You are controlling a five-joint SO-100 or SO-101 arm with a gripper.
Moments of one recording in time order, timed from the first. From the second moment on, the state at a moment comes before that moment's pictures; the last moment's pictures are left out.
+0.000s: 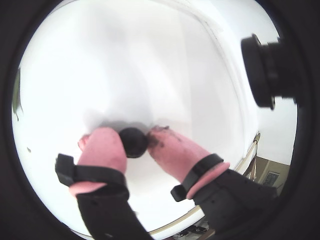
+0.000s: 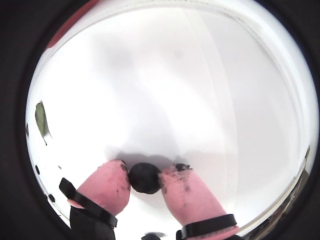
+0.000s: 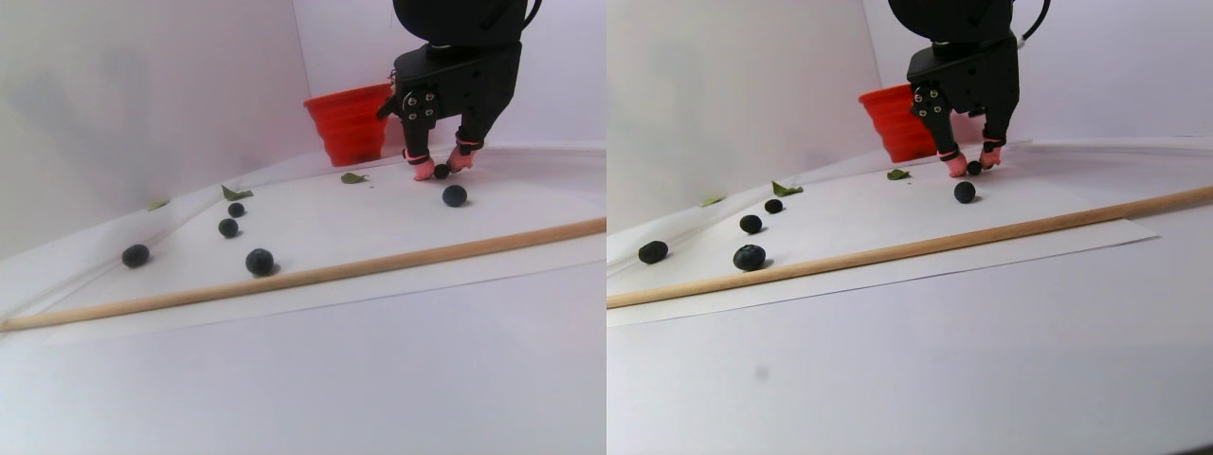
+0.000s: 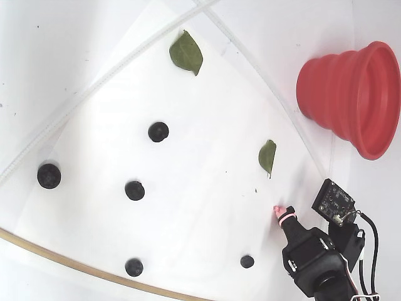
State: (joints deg) arm 28.6 96.6 129.6 -12.4 -103.4
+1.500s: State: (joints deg) arm 24.3 109.6 129.7 -2.7 -103.7
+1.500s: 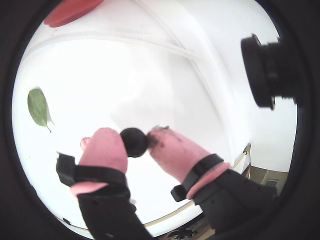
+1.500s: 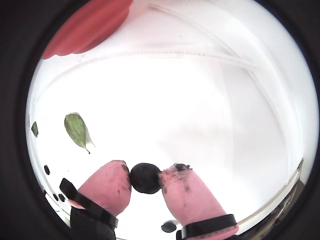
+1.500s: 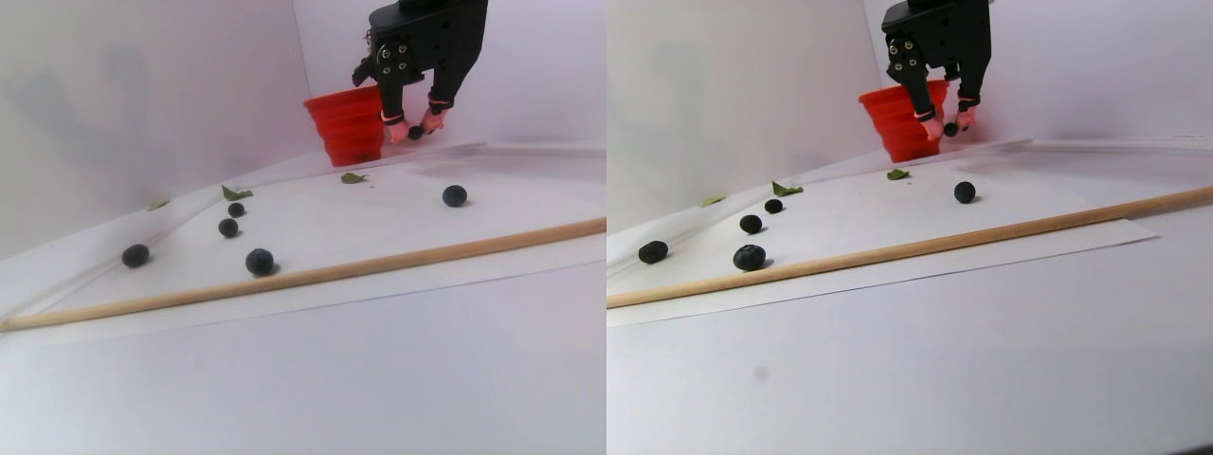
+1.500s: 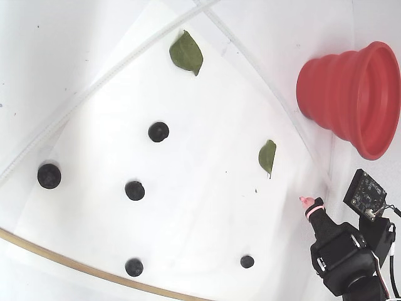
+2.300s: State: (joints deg) arm 20.0 115.0 127.3 -2.2 -103.4
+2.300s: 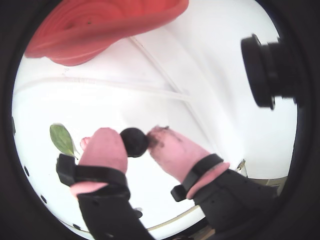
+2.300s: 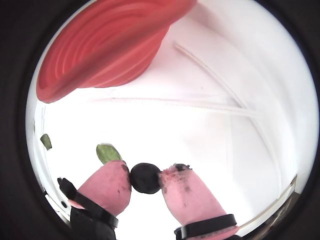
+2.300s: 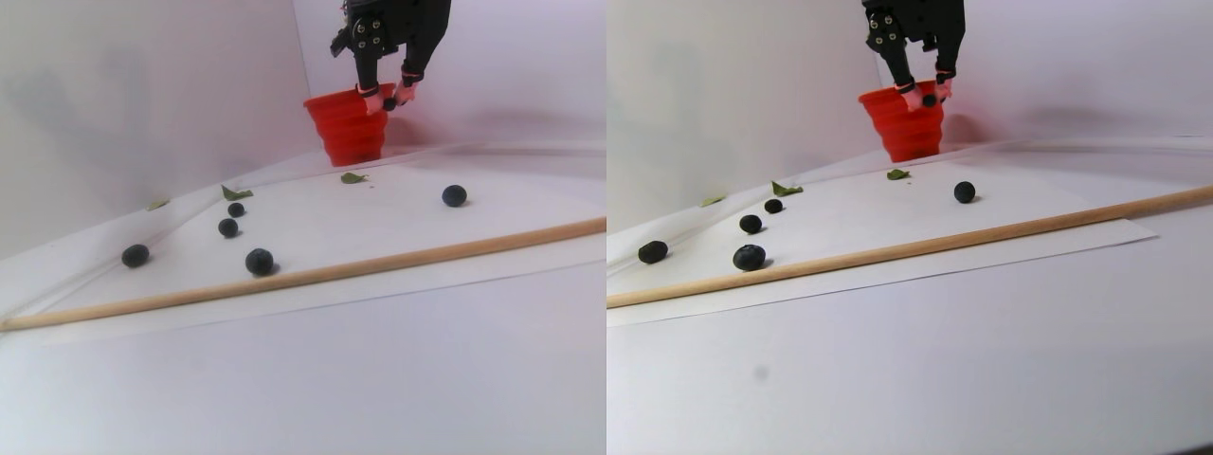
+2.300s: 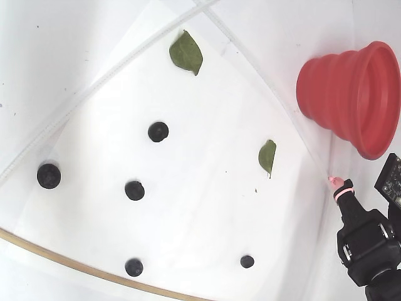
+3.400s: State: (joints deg) arm 15.8 115.0 120.1 -2.2 -103.4
